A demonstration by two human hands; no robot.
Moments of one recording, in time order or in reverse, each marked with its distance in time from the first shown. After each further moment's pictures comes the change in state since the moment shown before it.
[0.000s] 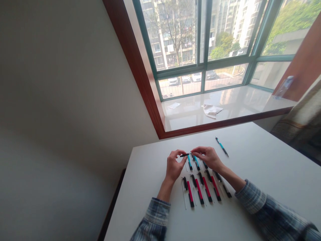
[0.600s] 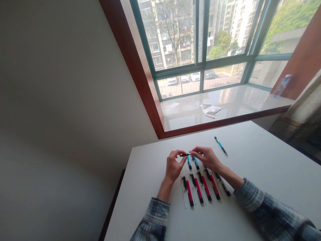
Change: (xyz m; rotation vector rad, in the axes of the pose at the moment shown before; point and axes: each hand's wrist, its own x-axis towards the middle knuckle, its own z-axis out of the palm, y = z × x) left_hand 0.001 0.000 0.000 -0.001 -0.026 0.031; right_hand -0.002 -0.015 -0.002 -0.094 -0.050 -0.017
